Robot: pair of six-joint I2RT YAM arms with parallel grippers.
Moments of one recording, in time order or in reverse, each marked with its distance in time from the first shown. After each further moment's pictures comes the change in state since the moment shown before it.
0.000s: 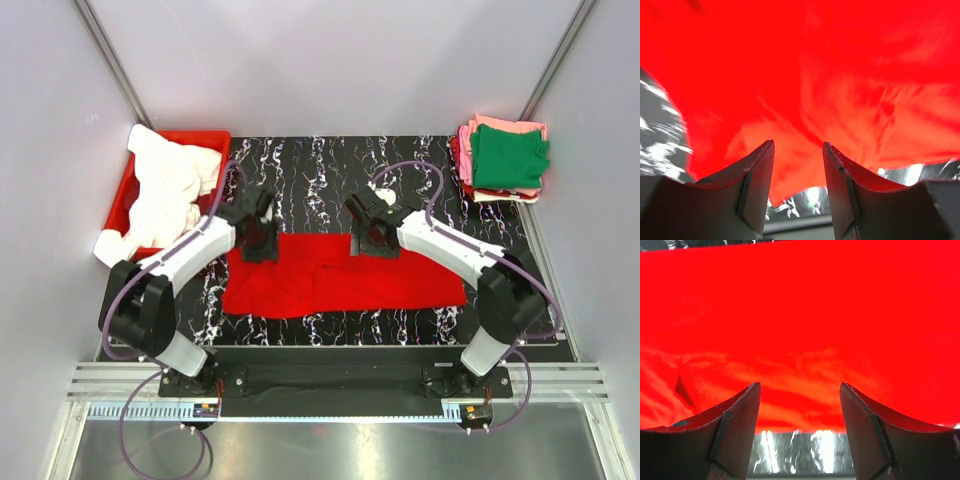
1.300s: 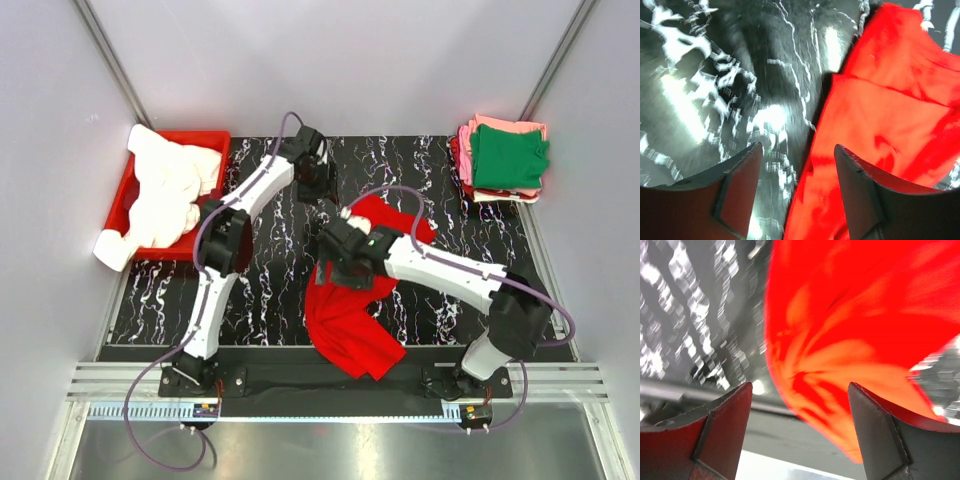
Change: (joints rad) left arm -0.055 0.887 1.078 -0.099 0.251 0.016; right arm 0.282 -0.051 -0.048 0.051 -0.178 0.302
